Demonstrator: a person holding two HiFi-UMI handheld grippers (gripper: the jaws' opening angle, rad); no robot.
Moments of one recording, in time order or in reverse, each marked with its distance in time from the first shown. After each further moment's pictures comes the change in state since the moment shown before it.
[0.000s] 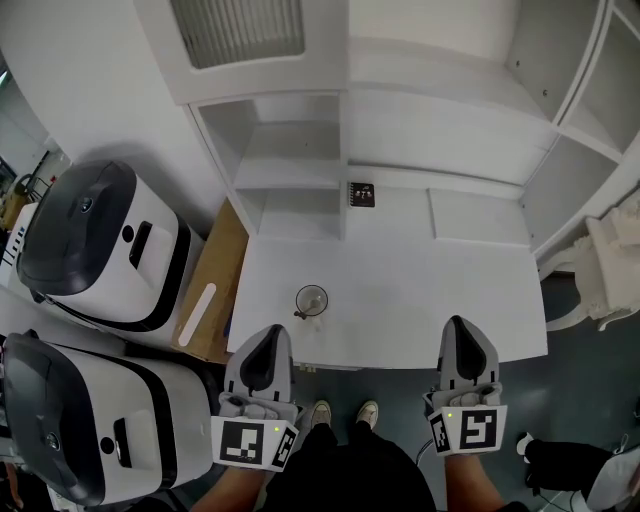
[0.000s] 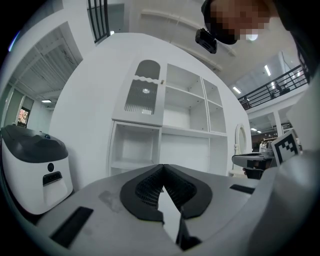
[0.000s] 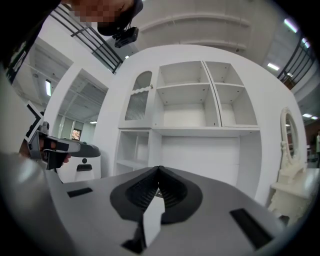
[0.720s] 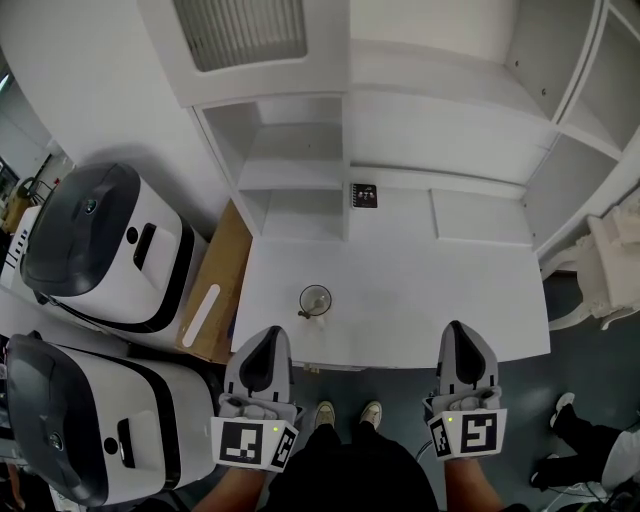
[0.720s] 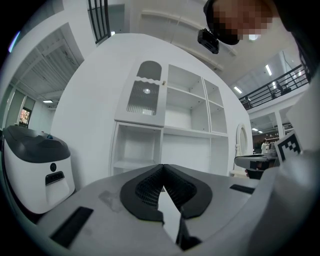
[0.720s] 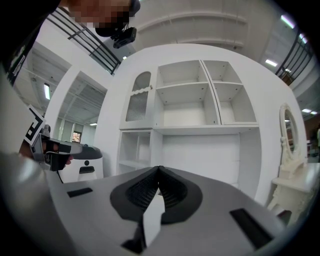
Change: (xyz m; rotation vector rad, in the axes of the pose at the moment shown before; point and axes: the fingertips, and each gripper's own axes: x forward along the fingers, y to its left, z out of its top) left arm -0.009 0.005 0.002 -0.004 -0.002 0.011; right arm -0.011 0.009 -0.002 0.035 0.002 0.007
